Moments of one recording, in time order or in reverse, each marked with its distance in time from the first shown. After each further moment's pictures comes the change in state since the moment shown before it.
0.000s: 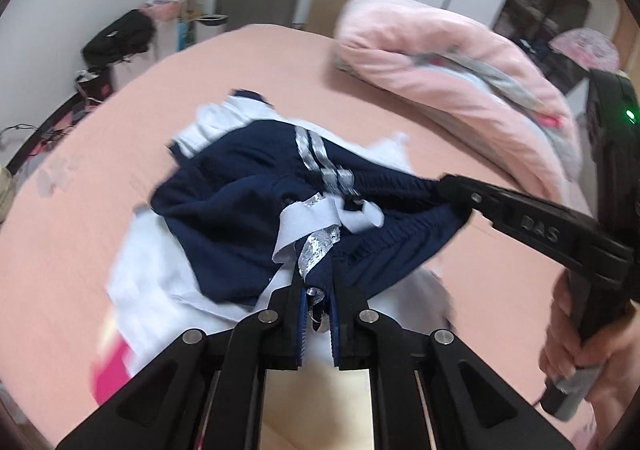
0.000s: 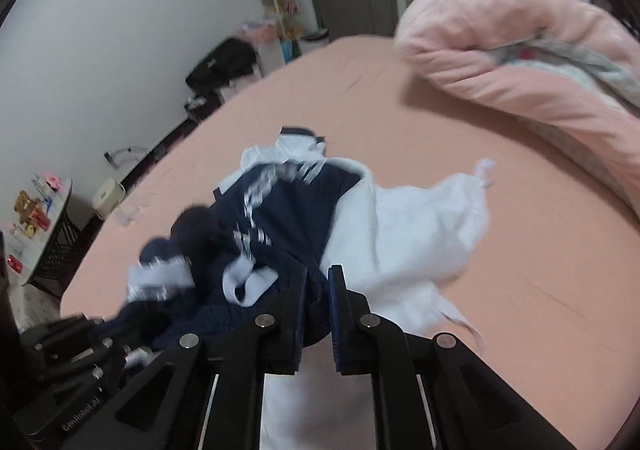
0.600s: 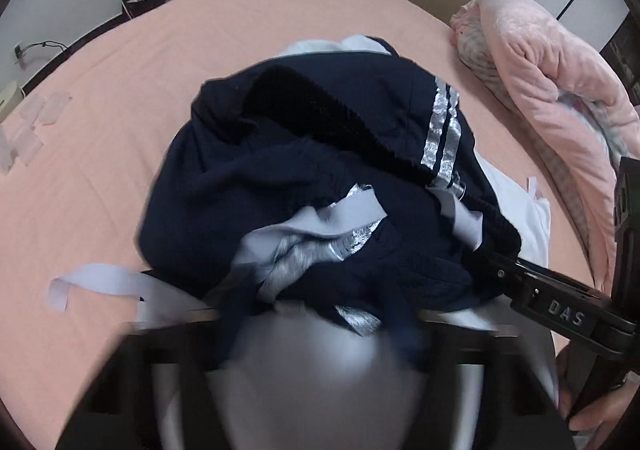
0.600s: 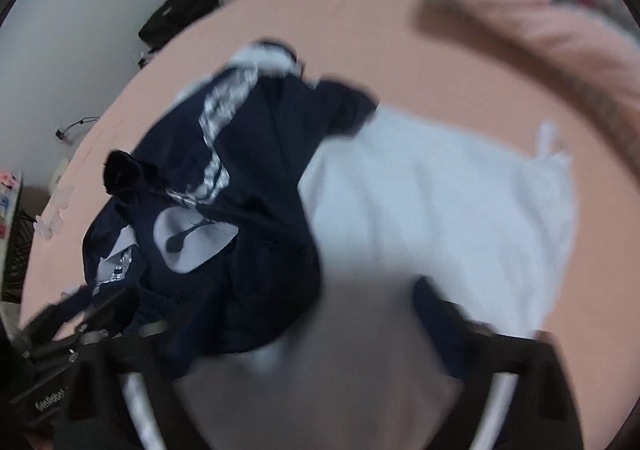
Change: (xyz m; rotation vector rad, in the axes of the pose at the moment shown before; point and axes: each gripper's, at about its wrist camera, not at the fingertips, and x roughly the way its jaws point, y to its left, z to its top) left arm 0.182 0.158 0.088 -0.266 0.119 0.114; right arm 0.216 0.010 0.050 0.067 0.281 -0.057
